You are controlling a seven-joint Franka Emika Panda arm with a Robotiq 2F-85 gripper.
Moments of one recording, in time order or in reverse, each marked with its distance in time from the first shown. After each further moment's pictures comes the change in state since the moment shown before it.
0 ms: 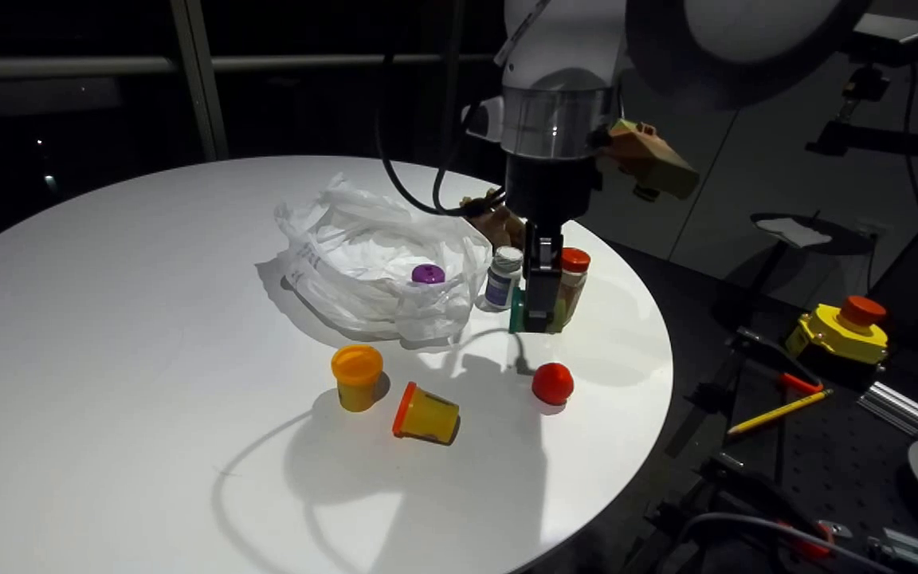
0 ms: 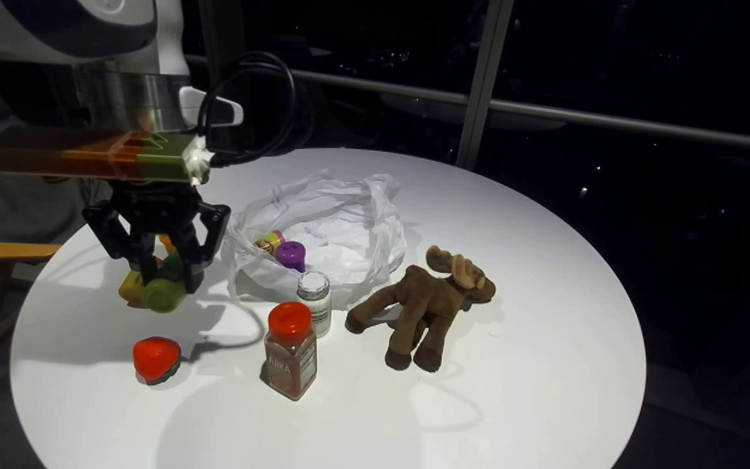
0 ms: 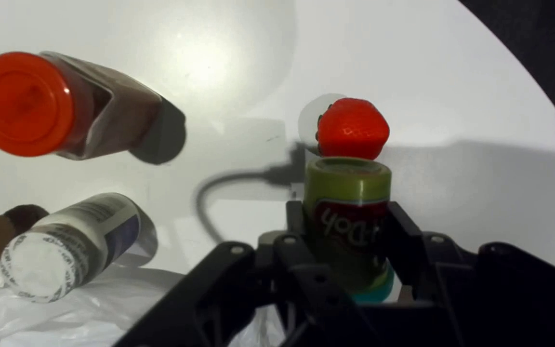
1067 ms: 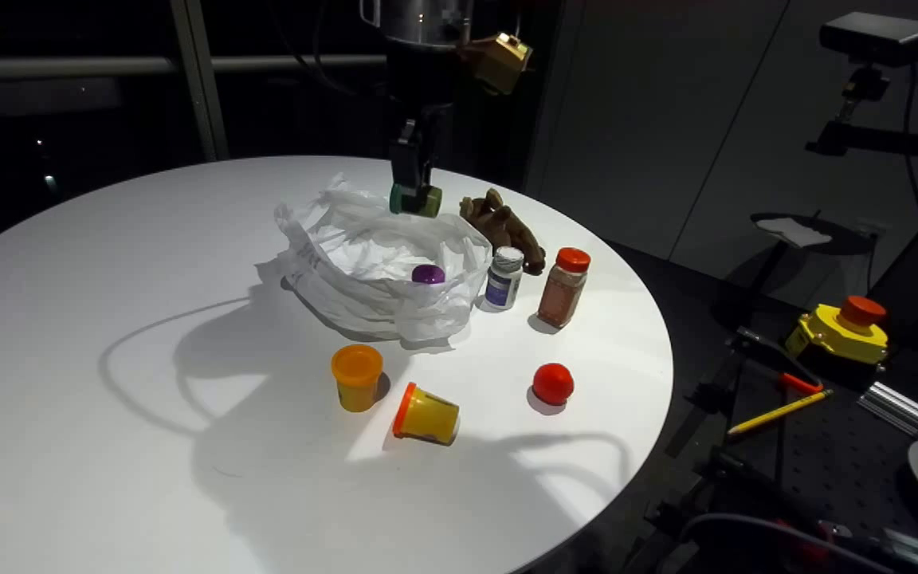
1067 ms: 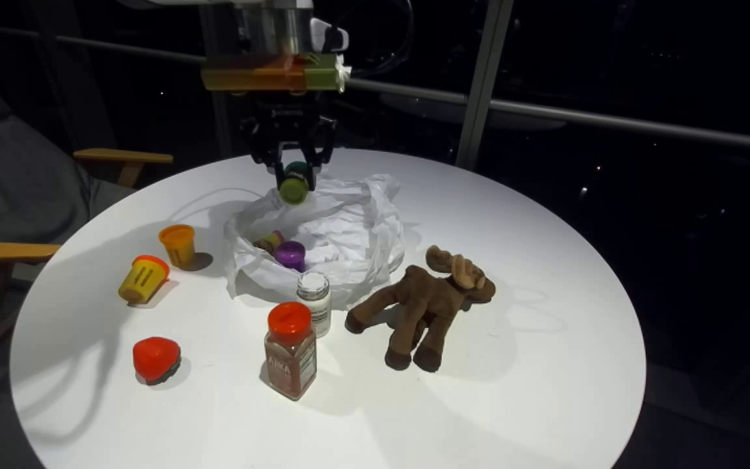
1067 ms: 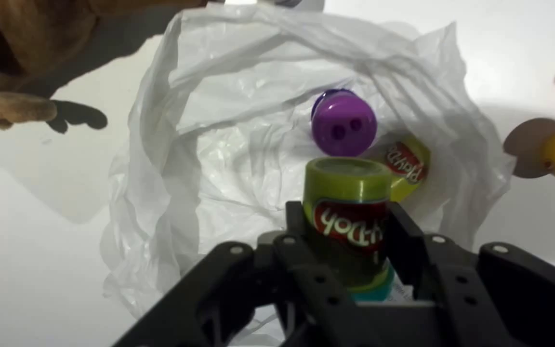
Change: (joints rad) arm -0.024 0.213 -0.082 0.509 -0.028 -0.122 -0.051
